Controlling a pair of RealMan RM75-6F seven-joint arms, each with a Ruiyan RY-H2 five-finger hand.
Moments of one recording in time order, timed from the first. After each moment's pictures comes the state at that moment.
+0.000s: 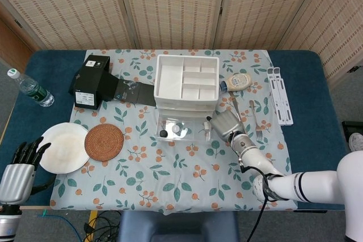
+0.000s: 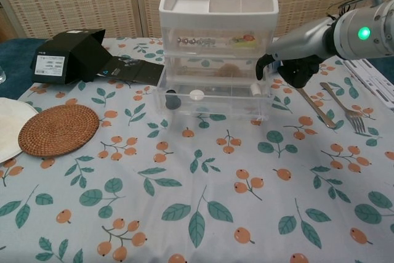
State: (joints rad) left arm -0.10 -1.19 -0.02 -1.56 1.56 1.53 0.08; right arm 1.25 -1.25 -0.07 -1.79 -0.37 0.87 -0.86
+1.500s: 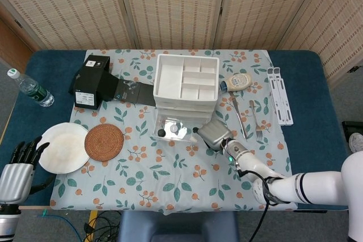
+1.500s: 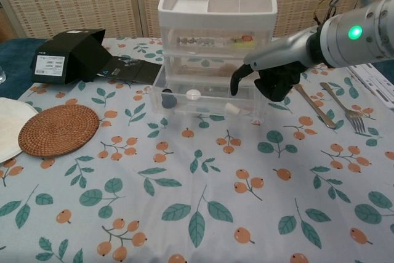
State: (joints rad) left arm -0.10 -1.19 -0.03 -1.57 1.55 1.52 0.09; right arm 1.27 -1.21 -0.05 -1.84 -0.47 0.73 -0.67
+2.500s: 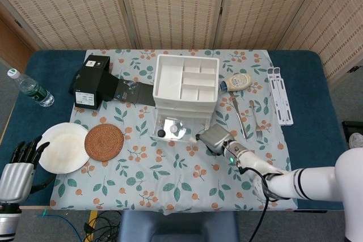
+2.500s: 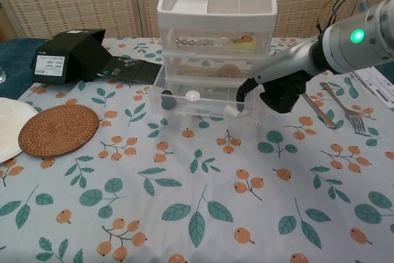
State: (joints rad) left arm -0.10 -1.19 -0.03 -1.58 1.54 1.51 0.11; right arm 1.36 -1.19 -0.14 -1.82 -0.46 0.62 -0.57
